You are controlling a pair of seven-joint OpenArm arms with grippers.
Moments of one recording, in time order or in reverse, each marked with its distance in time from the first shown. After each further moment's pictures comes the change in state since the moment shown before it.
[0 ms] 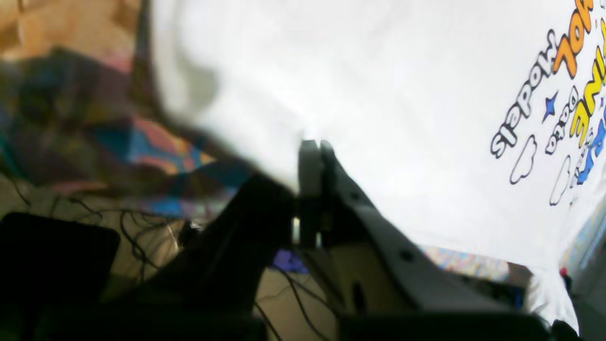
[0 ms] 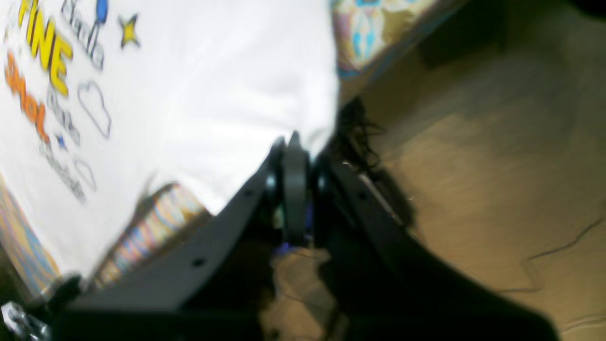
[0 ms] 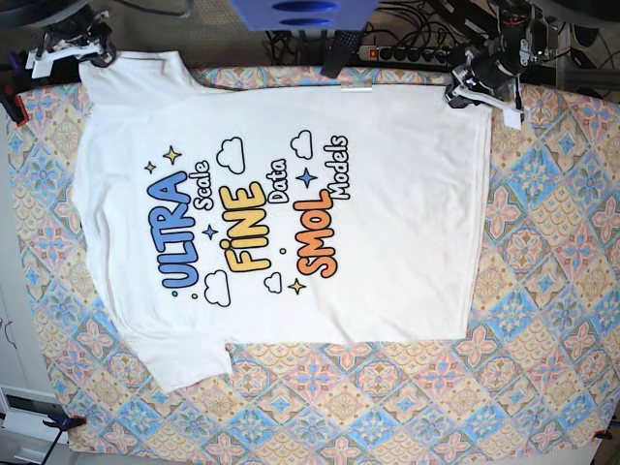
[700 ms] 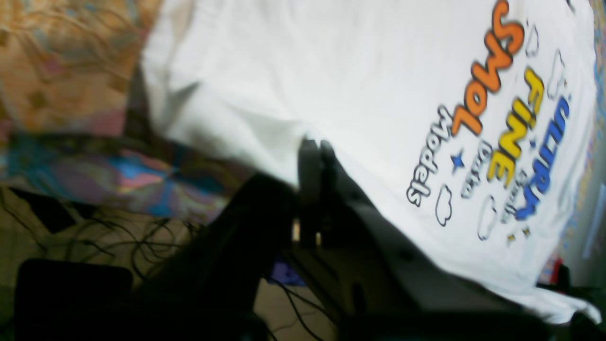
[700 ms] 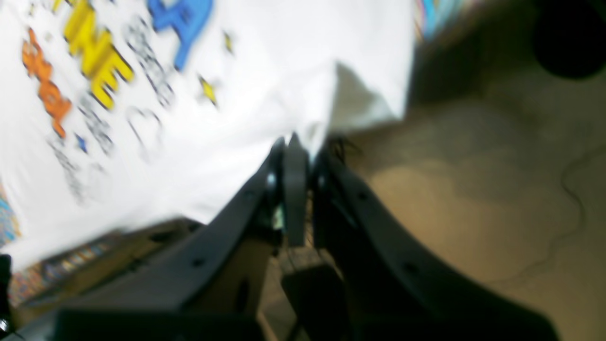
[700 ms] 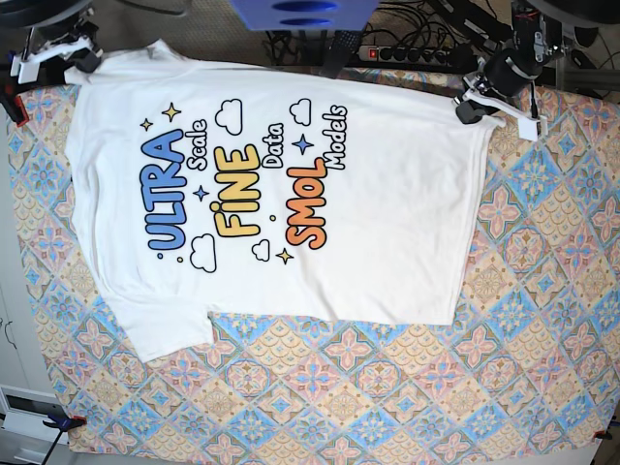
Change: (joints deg) left arm 3.3 -1.1 -3.7 13.2 0.1 0.1 0.7; right arm 0.6 -0.2 3.9 5.4 -0.2 6.9 -1.5
